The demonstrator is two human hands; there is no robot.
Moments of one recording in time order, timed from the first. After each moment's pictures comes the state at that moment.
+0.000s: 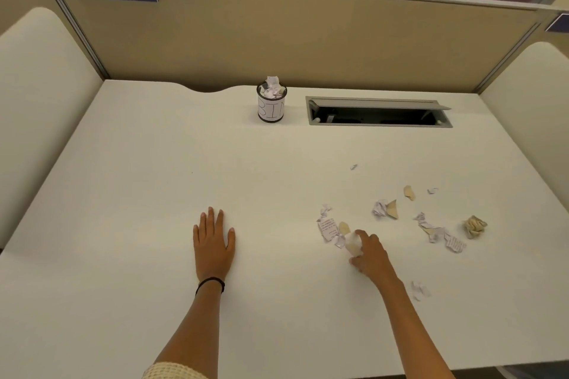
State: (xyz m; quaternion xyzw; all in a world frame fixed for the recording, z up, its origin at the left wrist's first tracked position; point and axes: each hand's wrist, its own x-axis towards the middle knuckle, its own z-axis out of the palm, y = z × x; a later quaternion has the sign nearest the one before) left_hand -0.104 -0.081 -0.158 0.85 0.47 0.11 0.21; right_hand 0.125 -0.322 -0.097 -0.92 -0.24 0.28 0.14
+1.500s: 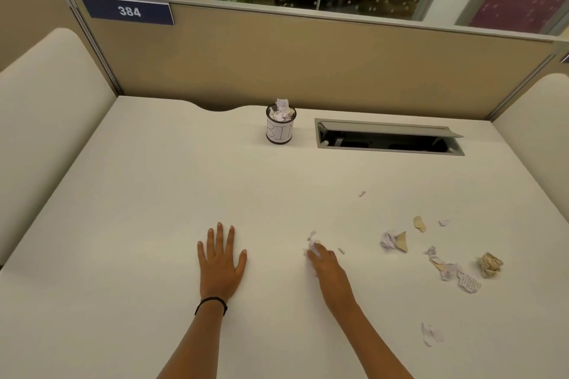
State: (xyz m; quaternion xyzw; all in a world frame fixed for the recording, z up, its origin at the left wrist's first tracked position) left_hand -0.087 -0.076 -0.136 0.88 0.45 0.04 0.17; right_hand 0.079 -0.245 -0.101 -0.86 -0.42 0.19 0.20
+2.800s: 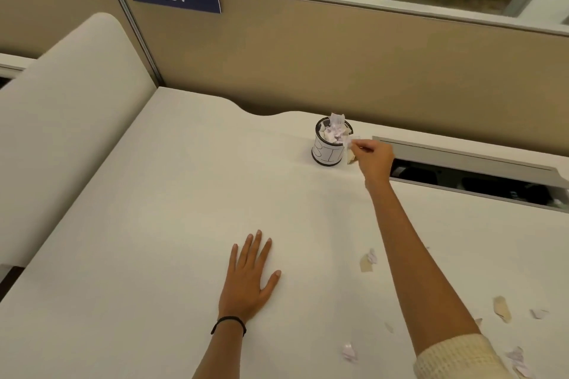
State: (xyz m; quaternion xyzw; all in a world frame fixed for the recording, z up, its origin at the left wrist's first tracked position) left_hand -0.052 -0.014 -0.156 0.90 0.40 0.02 0.17; right_hand 0.272 0.032 -0.031 -0.80 -0.23 0.15 0.53
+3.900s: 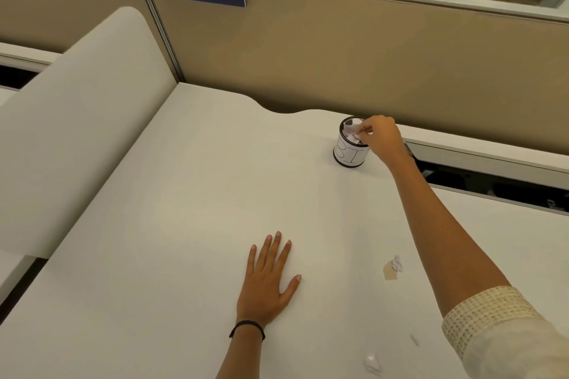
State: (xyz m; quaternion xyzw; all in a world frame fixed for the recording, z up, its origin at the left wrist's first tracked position) left_hand -0.052 -0.014 -0.159 0.90 0.39 0.03 0.18; right_hand 0.294 0.086 -0.022 -0.84 -0.48 0.11 0.23
